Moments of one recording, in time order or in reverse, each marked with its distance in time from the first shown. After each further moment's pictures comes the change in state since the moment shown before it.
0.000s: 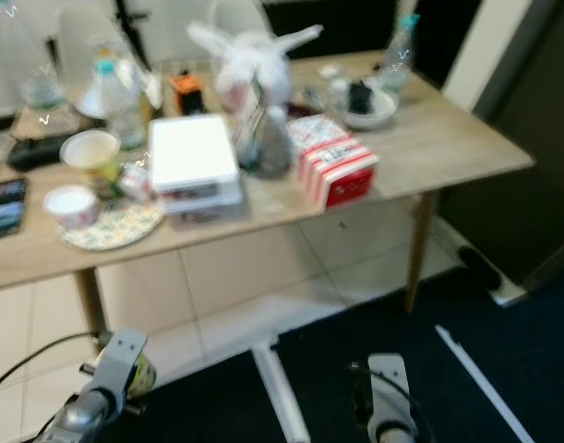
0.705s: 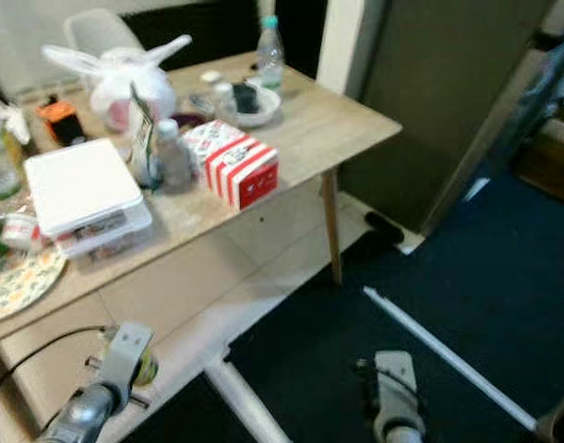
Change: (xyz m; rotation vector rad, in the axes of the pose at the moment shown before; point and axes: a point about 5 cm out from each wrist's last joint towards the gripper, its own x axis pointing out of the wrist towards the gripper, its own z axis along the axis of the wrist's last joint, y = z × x) left arm -0.003 -0.004 -0.008 0.004 0.022 -0.011; right arm 0.000 0.007 0.000 0.009 0.000 0.013
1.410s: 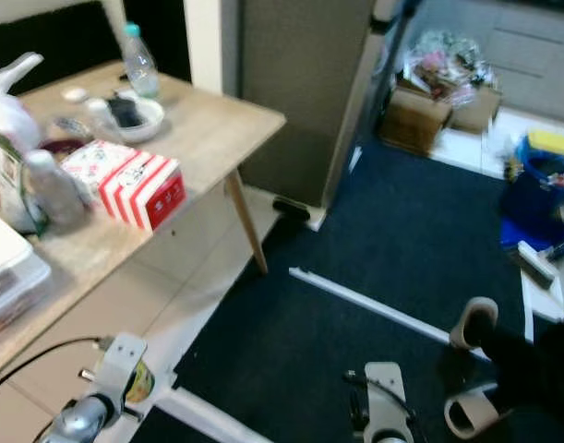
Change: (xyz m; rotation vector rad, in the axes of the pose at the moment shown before) left arm -0.001 -0.003 -0.005 0.001 0.020 -0.013; right arm 0.000 0.002 0.000 -0.001 0.004 0.006
